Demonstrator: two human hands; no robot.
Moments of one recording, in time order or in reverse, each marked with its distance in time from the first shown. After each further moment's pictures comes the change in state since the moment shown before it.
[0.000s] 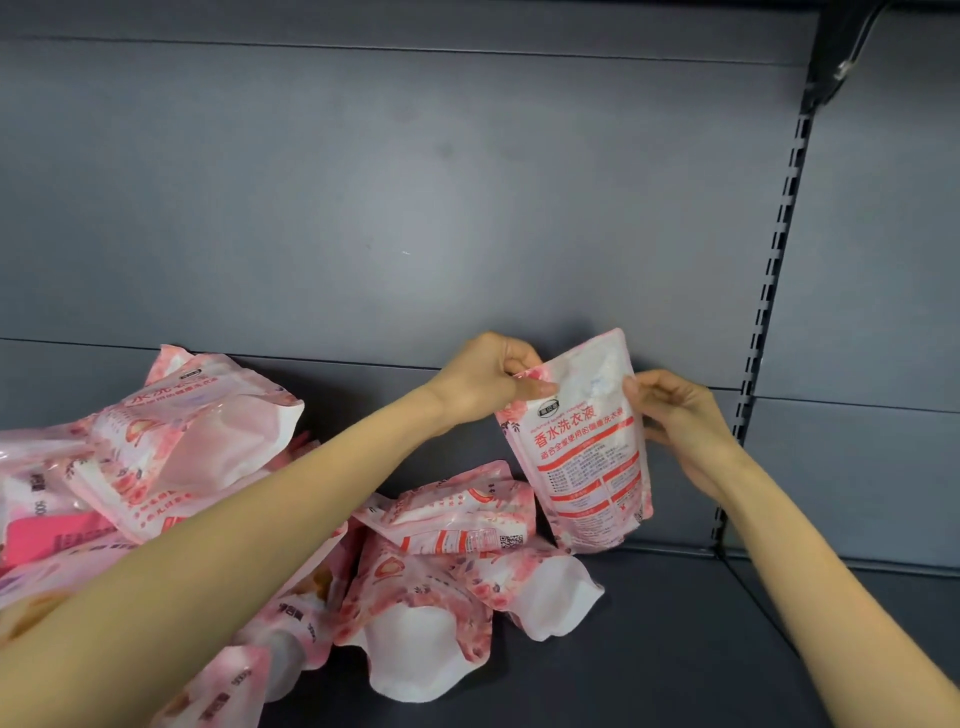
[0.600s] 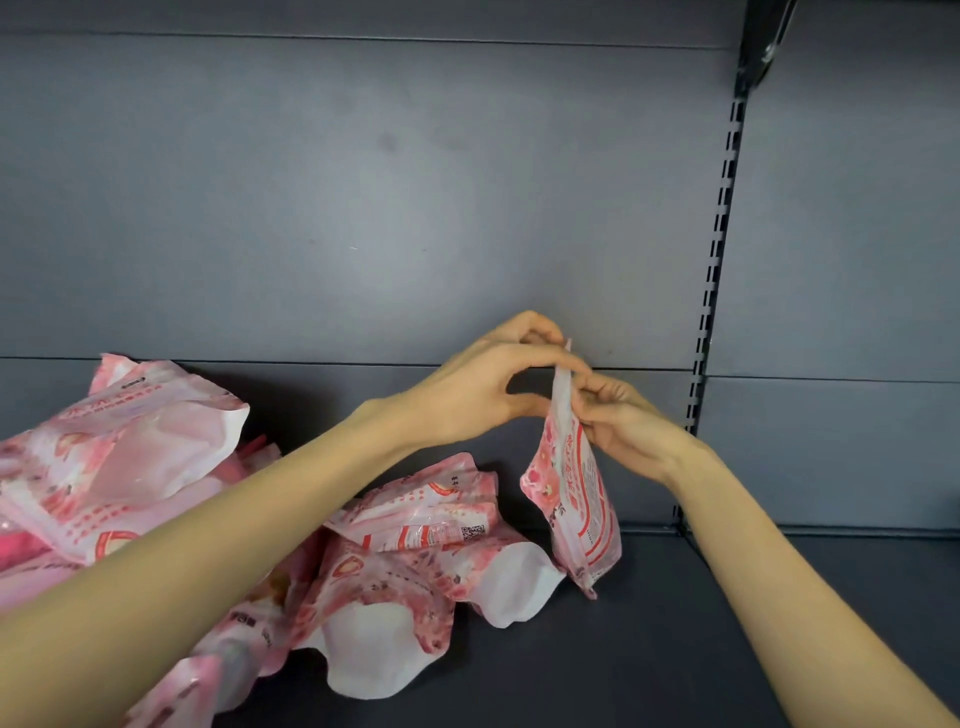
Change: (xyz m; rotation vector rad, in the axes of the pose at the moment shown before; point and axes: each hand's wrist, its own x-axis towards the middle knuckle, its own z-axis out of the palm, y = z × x) left_hand -0.005 0.017 0.023 0.381 -0.129 0.485; right_hand -0.003 0.004 0.003 0.233 -0.424 0.065
